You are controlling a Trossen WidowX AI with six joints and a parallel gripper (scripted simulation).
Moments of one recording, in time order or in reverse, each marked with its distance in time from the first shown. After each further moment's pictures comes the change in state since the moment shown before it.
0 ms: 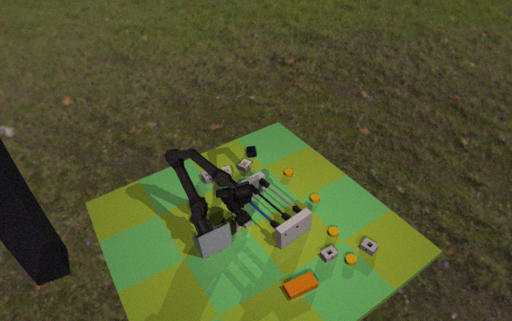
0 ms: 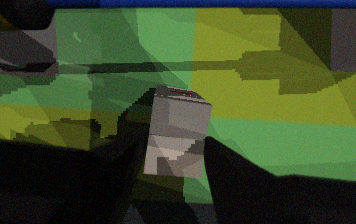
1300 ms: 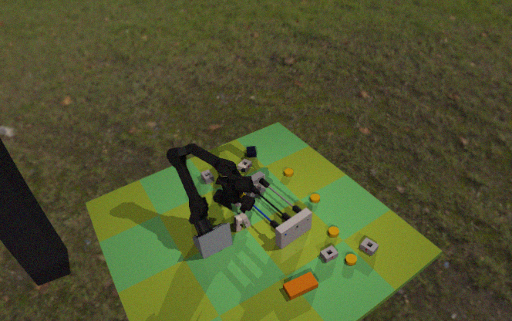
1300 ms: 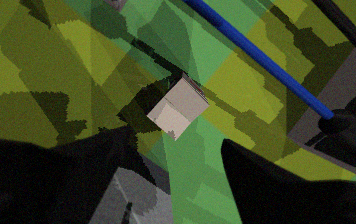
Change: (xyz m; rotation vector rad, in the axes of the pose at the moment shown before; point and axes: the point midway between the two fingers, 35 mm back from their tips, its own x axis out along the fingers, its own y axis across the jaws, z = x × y) arm -0.054 0.002 0.006 -0.626 0.098 0.042
